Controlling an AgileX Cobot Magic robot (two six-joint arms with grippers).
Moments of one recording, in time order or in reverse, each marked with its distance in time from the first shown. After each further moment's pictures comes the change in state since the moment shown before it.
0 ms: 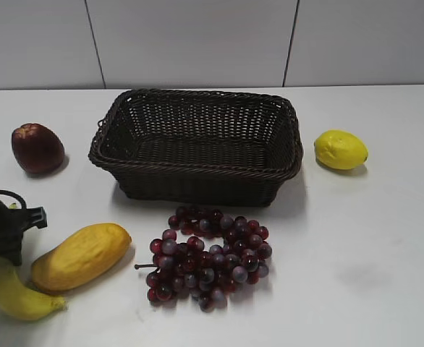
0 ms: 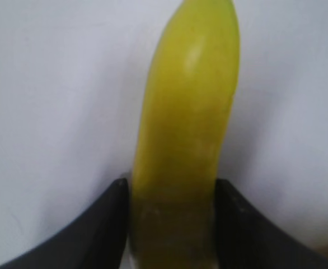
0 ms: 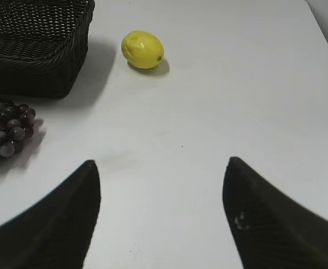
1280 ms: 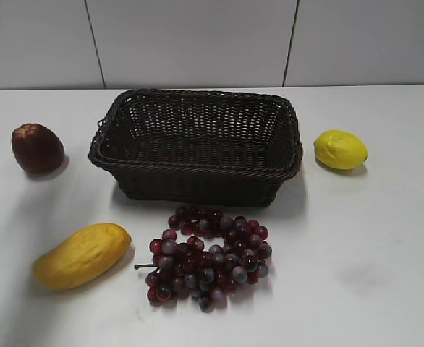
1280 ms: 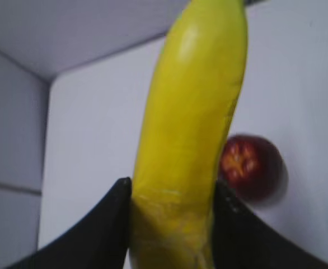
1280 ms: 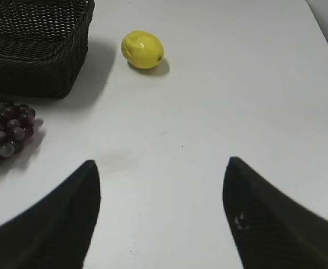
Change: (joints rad) left arm -0.011 -0.236 -0.475 0.469 0.160 0.474; right arm 0.000 0.000 0.000 0.000 0.000 0.000
